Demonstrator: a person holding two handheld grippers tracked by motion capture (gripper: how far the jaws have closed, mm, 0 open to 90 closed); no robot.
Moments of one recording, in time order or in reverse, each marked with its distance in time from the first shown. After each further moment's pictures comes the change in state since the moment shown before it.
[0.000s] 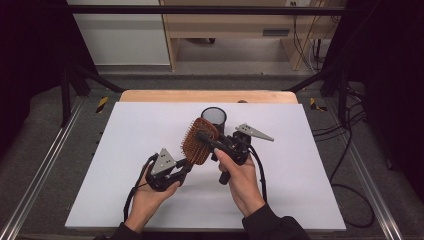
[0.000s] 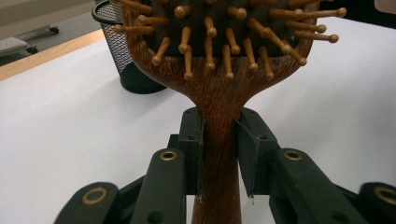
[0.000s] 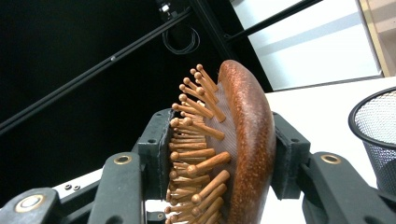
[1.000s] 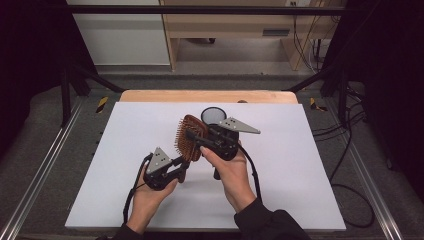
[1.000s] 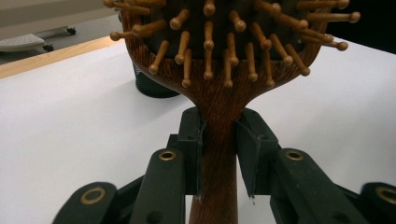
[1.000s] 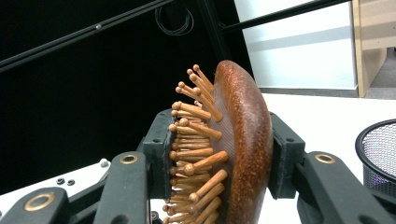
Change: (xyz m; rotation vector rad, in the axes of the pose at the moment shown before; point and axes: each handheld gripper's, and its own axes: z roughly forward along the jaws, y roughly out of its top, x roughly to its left) left arm 0.006 -0.005 -0.002 -0.057 0.038 -0.079; right arm 0.028 0.010 0.021 0.069 -0.059 -0.172
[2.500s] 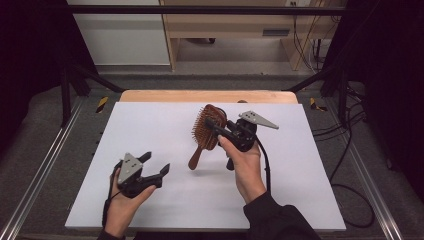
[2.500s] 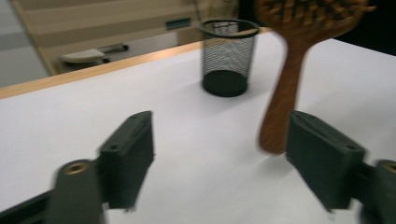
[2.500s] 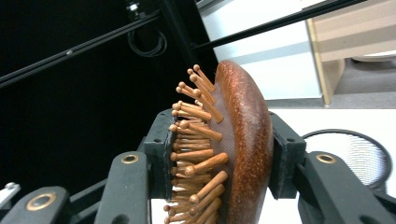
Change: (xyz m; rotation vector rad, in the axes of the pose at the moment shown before) left arm 0.033 -0.032 -0.060 -0.101 0.216 -0.049; right arm -0.041 0.014 -0.019 -0.077 -0.100 0.047
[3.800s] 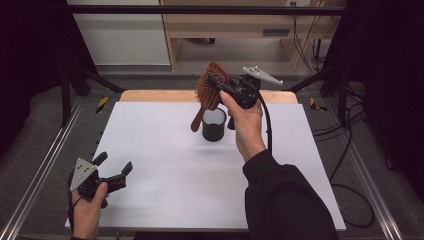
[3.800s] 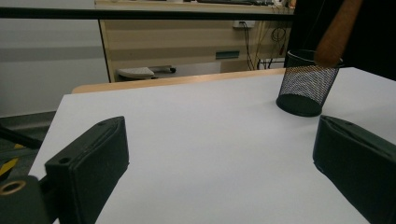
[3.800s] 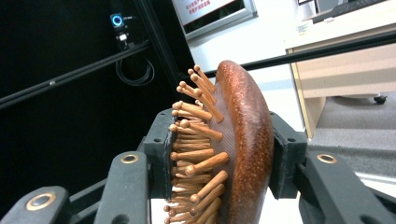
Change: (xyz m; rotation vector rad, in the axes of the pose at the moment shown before) left arm 0.068 -0.024 -0.039 -0.131 0.122 -0.084; right arm -0.010 0.094 0.042 -0.081 -0.041 -0.049
